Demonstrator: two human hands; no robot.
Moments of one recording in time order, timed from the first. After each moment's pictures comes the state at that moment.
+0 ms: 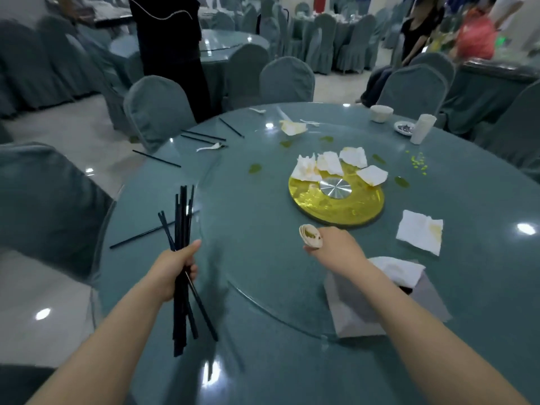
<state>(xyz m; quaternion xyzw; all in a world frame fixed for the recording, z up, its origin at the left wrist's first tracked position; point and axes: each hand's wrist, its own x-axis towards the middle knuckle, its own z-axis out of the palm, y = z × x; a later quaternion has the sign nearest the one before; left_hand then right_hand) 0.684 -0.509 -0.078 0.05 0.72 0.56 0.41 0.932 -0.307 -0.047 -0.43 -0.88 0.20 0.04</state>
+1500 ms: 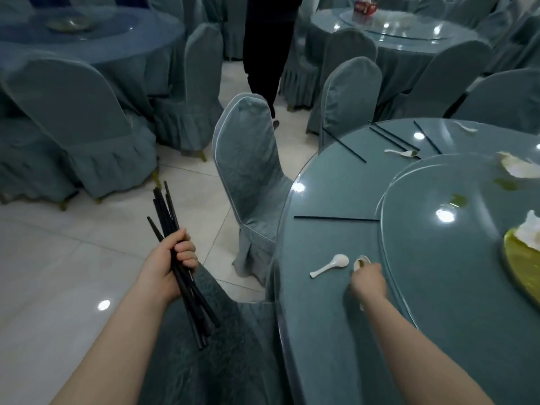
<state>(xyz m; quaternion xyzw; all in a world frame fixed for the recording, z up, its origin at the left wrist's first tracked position) 0.534 -0.835 -0.053 -0.23 0.36 0.86 0.28 0.636 -0.485 -0.177 -0.56 -0.76 0.33 -0.04</state>
